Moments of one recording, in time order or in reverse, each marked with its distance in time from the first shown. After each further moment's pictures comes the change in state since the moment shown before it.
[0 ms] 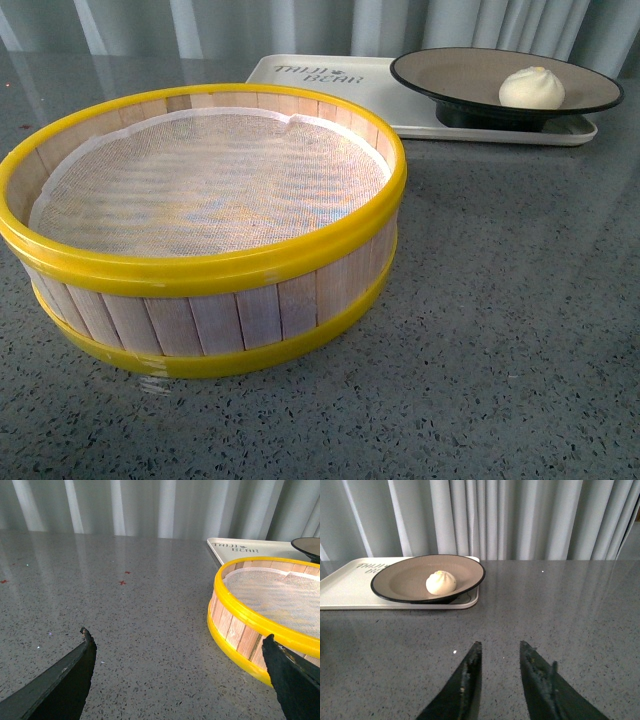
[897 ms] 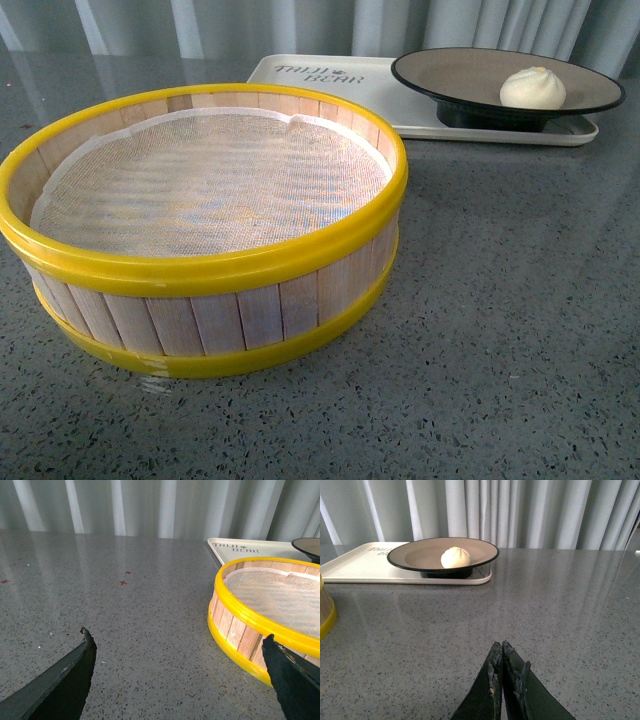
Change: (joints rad) left arm 0.000 0.000 0.000 0.000 0.000 0.000; right arm 0.172 -0.315 -0.188 -0.115 0.166 -0.010
